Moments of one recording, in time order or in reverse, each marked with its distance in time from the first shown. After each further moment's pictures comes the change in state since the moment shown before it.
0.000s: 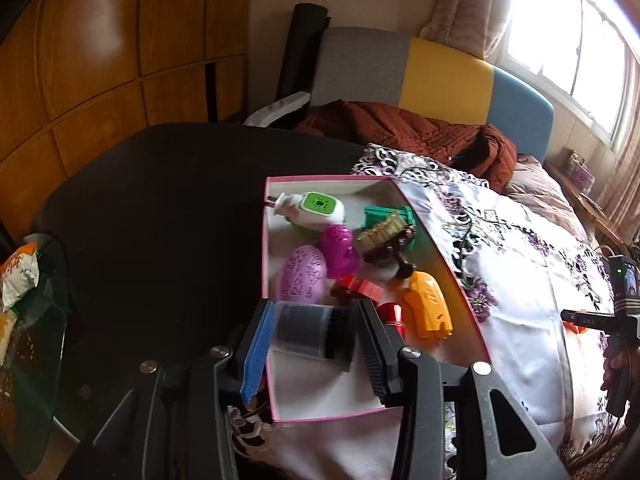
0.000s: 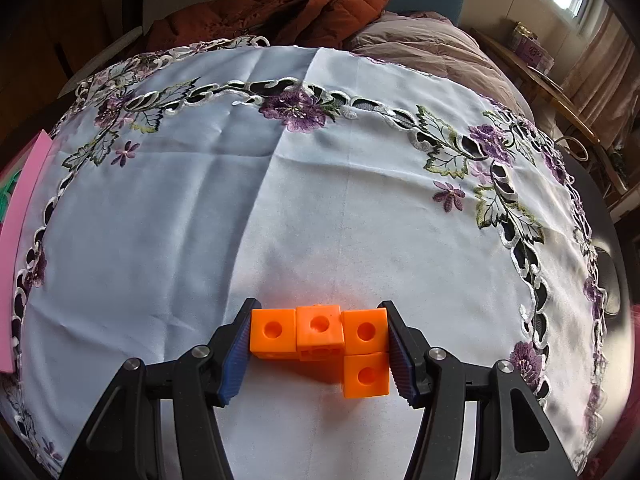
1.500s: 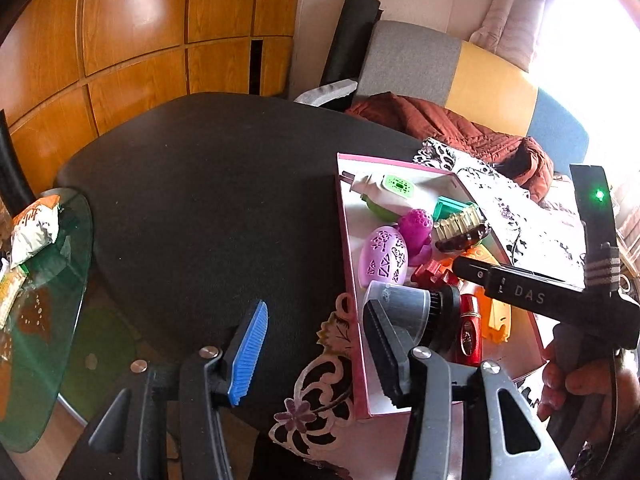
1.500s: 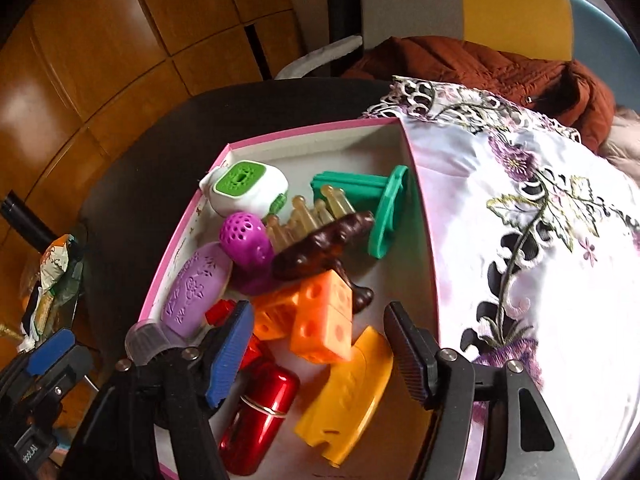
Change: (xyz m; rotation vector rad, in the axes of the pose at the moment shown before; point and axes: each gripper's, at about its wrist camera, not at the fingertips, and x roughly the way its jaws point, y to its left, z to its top) left arm 0.017 0.060 -0.015 -0.113 0.033 0.063; right arm -0.047 0.309 0.002 -0.280 -0.137 0.485
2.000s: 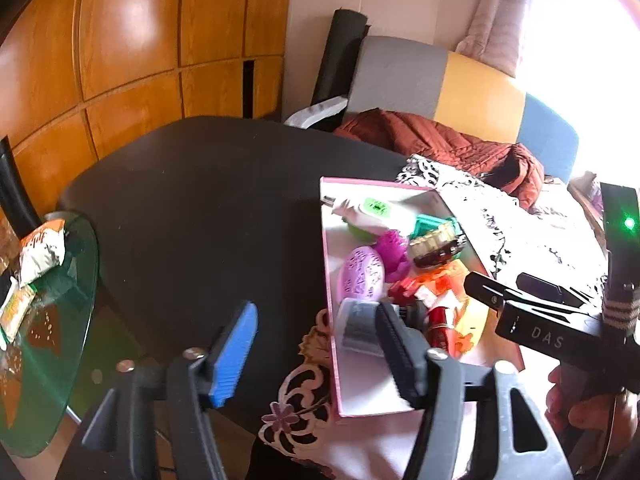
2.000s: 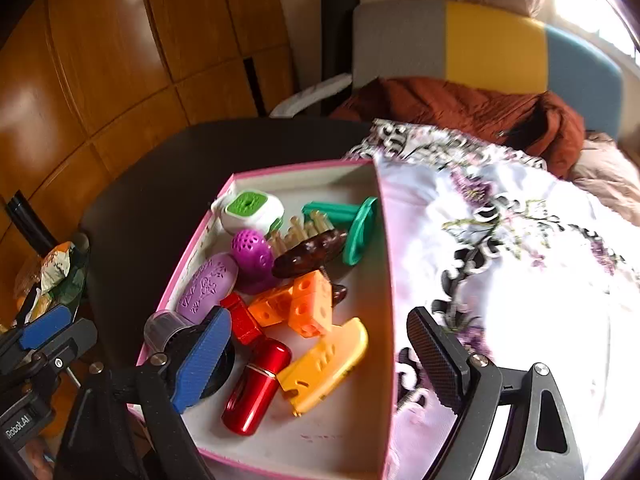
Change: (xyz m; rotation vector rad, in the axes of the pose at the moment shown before) left arm -0.026 -0.020 0.005 0.034 -0.068 -0.012; right arm -0.054 0.004 -0.020 -0.026 -0.154 -0.077
